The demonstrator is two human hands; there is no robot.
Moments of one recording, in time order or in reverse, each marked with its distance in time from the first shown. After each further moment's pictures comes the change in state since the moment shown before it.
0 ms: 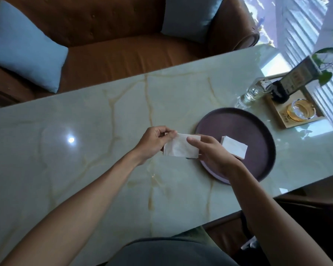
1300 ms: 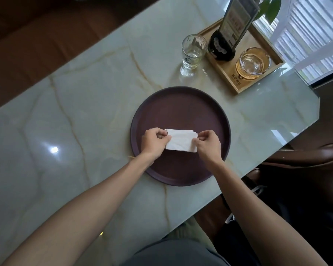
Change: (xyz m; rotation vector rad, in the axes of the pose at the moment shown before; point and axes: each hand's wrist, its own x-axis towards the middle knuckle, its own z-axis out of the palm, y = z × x) left_hand 0.164 -0.076 0.229 0.536 0.143 -0.241; right_hand 0.012 0.098 -0.222 -0.125 0.915 0.258
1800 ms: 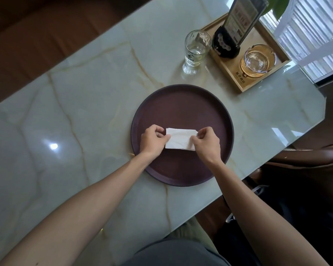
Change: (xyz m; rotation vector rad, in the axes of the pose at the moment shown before) left_hand 0.010 -0.010 -0.001 0.083 0.019 0.016; right_hand 0.002 -0.005 0.008 -0.212 0.005 -0.078
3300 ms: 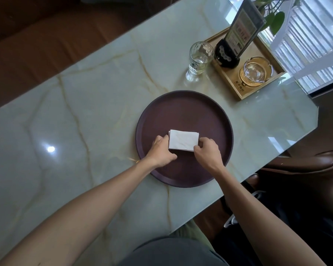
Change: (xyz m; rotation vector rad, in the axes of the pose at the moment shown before) left_hand -0.029 0.010 -0.014 0.326 -0.382 0.111; right_hand -0.021 -0.006 -0.009 -0.255 -0.102 -0.147
